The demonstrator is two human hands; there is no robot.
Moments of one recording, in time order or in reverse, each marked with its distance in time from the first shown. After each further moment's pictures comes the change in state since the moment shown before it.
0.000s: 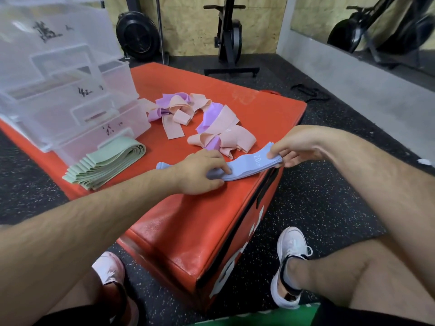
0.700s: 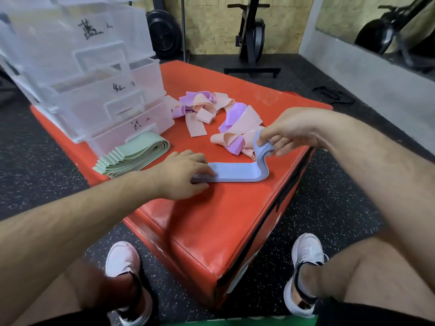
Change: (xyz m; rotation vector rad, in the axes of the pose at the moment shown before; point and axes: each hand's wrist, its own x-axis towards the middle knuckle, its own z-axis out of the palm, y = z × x) left_hand -0.071 -0.025 -0.031 0.325 0.011 -0.125; right_hand -0.017 -0.078 0.046 -0.101 0.002 -0.148
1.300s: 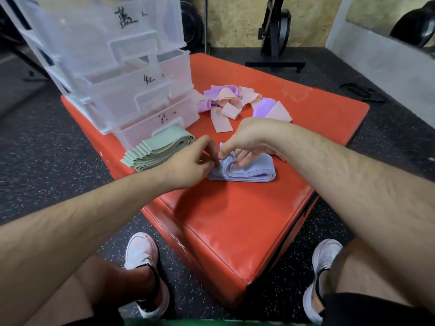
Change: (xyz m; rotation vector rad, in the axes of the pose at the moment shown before) left_hand -0.017 -0.024 0.001 -0.815 0.221 -0.266; right_hand 0.041 -0.068 0.114 -0.095 -0.150 -0.074
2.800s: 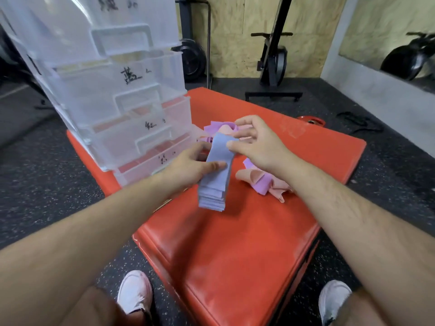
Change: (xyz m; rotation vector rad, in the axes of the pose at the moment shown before) left_hand 0.063 0.034 -0.035 -0.510 0.102 -0.177; right_hand 0.025 0.003 -0.052 0.331 0.402 -0.565
